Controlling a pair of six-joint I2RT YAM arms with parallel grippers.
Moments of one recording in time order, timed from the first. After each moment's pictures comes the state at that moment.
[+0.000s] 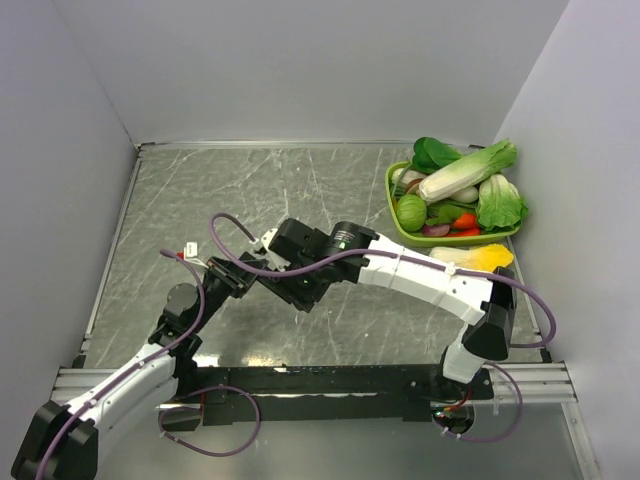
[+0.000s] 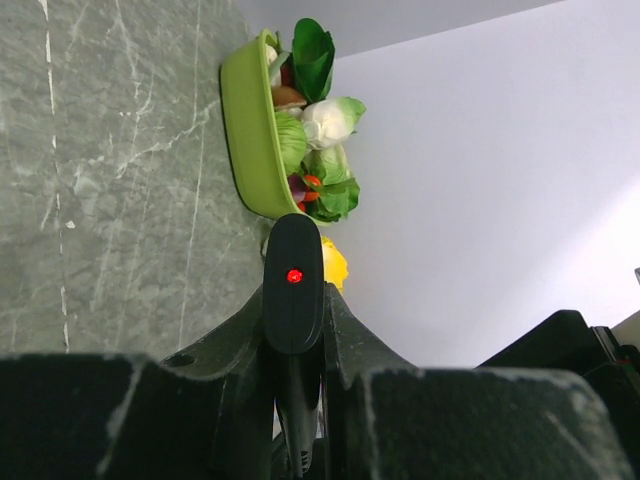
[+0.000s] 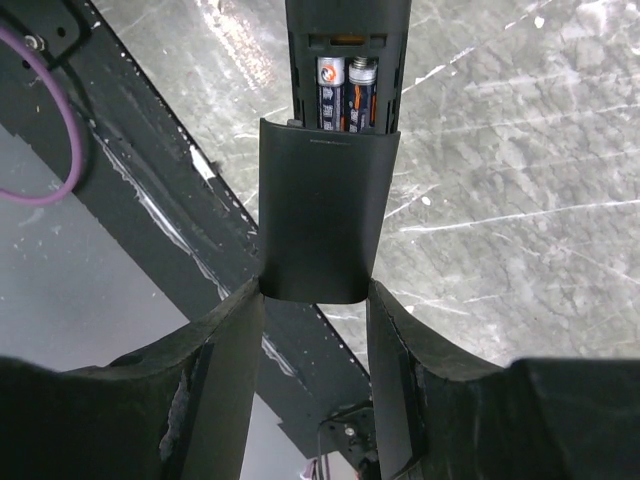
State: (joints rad) left arm -0.47 0.66 0.07 0.63 0.11 -1.30; right arm 1.15 1.64 1.65 -1.11 0.00 0.16
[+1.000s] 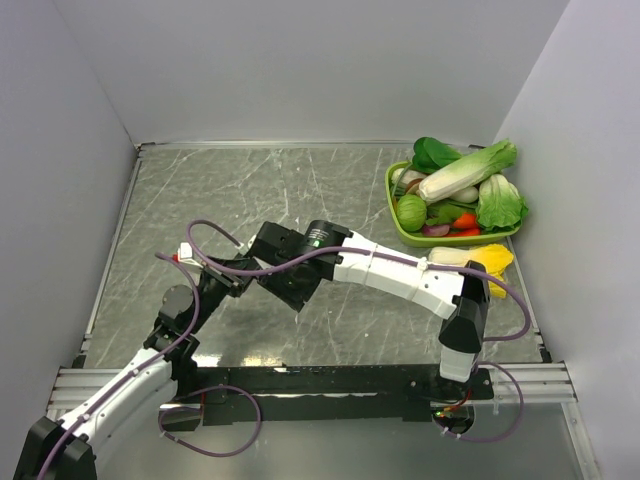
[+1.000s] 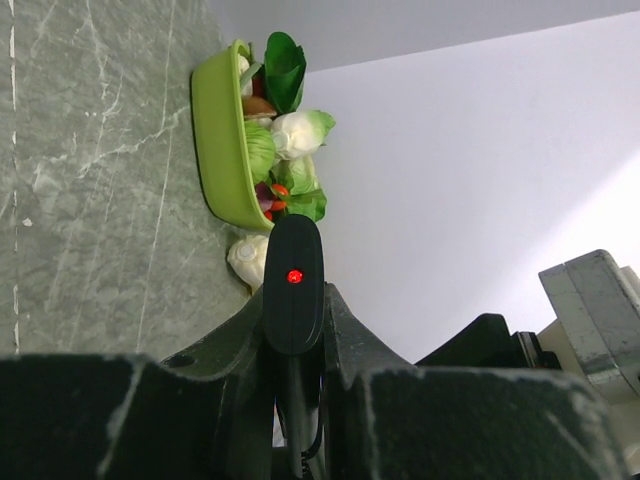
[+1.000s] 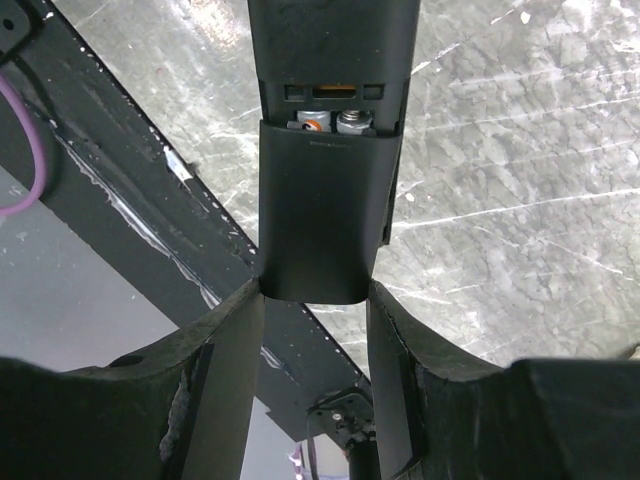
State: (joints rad) left arm -0.47 0.56 0.09 0.55 0.09 -1.39; right arm 1.18 1.79 1.81 -1.23 0.07 0.15
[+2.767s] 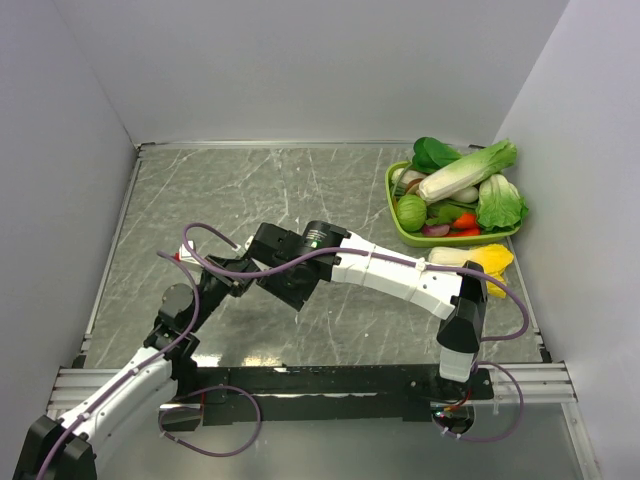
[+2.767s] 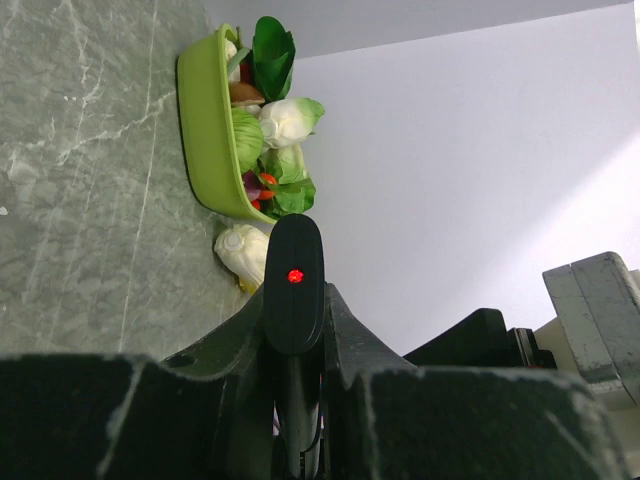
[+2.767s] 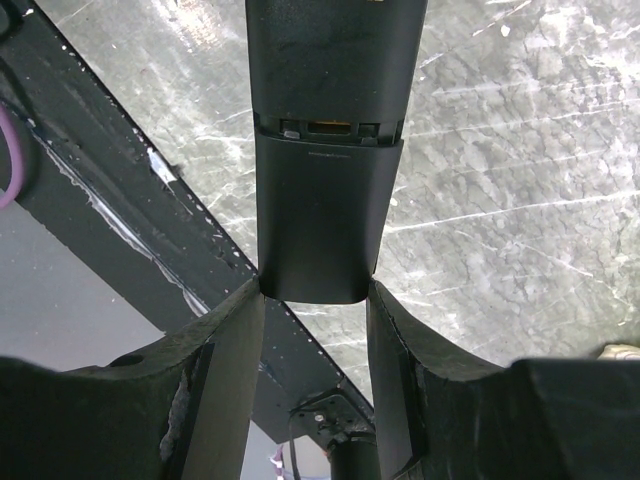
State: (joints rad) left arm -0.47 0.58 0.10 0.56 0.12 -1.42; right arm 1.19 1.80 1.83 -1.24 0.11 0.12
